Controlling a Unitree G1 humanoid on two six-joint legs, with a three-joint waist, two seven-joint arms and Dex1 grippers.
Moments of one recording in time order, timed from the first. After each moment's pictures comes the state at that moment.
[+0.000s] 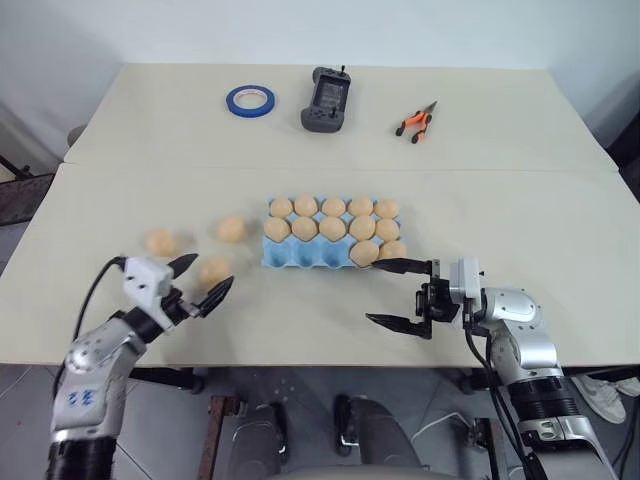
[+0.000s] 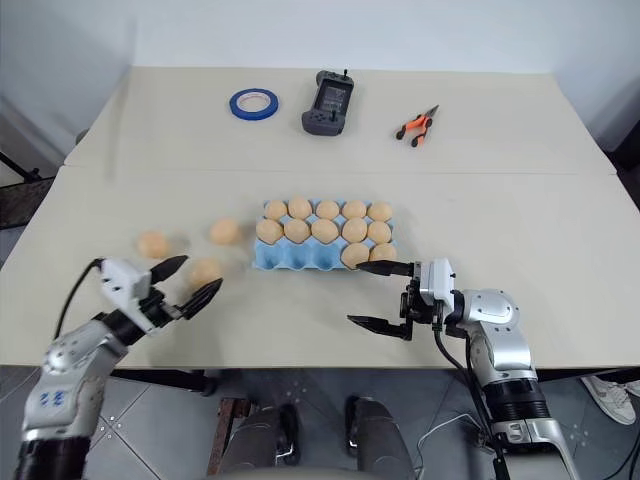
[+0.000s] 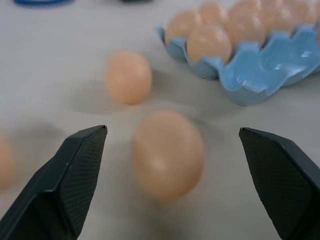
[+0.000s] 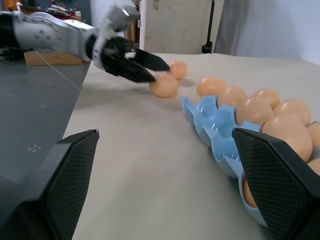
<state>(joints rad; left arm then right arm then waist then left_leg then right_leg) -0.04 0.50 0.22 -0.04 -0.34 0.17 -0.59 -0.29 -0.45 0.02 0.16 0.47 -0.15 1.37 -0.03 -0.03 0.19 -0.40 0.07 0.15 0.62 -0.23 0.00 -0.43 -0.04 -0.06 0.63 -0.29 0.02</state>
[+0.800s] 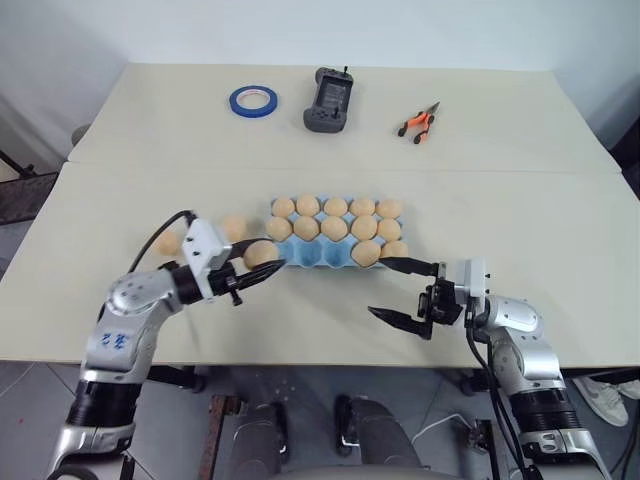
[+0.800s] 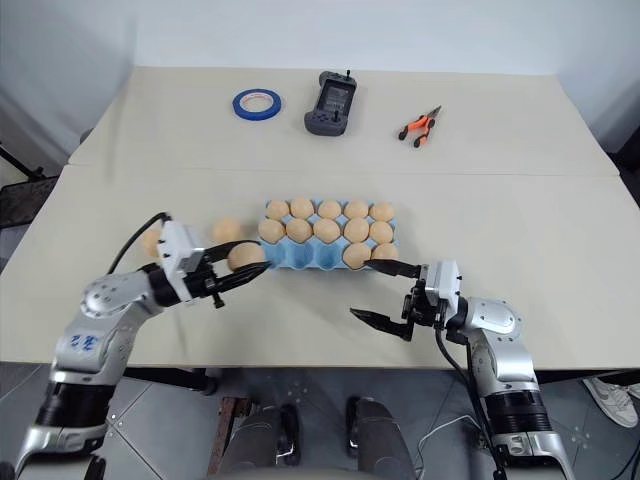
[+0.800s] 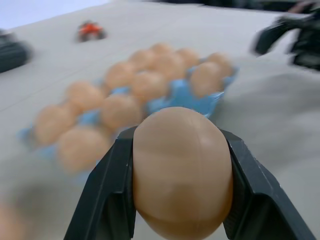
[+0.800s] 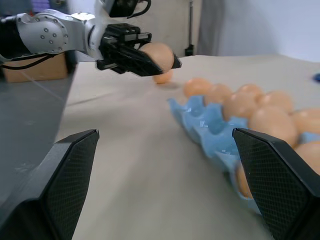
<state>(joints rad) -0.34 0.52 -0.01 -0.09 -0.39 0.25 -0.87 -0.23 -0.43 -0.03 0.12 0.49 -0.15 1.26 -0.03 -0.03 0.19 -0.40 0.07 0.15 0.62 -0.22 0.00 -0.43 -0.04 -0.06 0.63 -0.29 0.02</state>
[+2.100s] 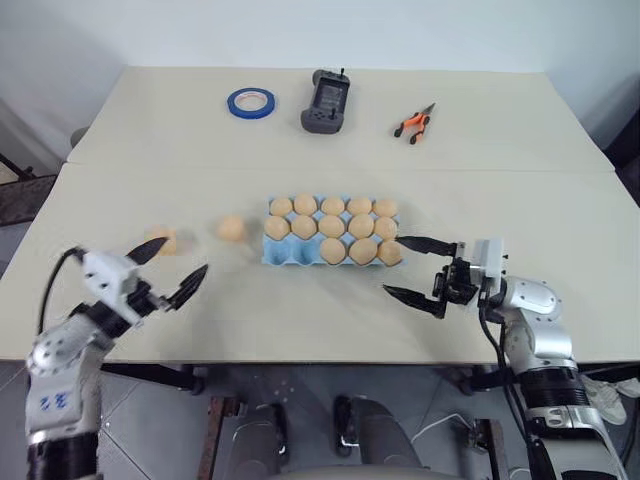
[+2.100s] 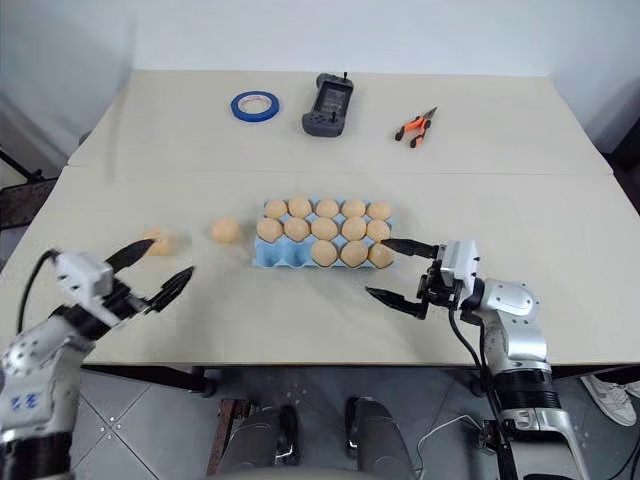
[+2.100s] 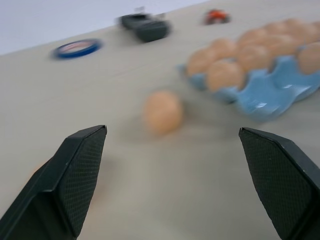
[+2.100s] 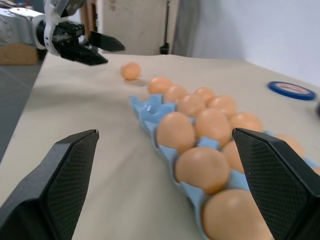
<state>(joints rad) 0.06 0.50 0.45 -0.09 -0.38 0.03 -0.71 -0.35 -0.46 -0.05 0.28 0.47 -0.22 1.33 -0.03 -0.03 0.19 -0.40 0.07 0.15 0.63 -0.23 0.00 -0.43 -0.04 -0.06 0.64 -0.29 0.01</state>
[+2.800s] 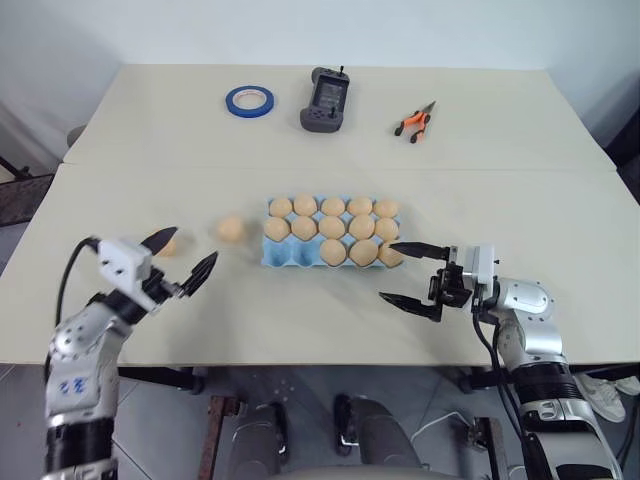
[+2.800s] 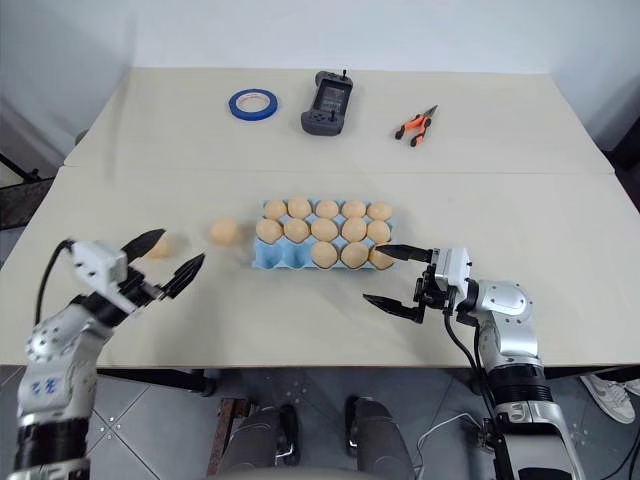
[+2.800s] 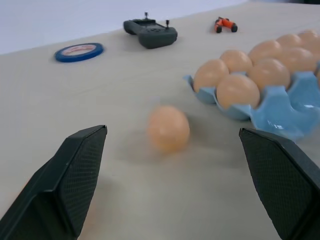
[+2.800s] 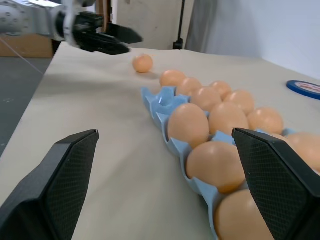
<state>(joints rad) -0.17 0.49 0.29 0.03 -0.31 0.05 -0.63 -0.38 -0.45 -0.05 0.35 0.45 -0.30 1.37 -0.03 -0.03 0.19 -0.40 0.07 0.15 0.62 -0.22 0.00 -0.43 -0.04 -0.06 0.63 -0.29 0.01</state>
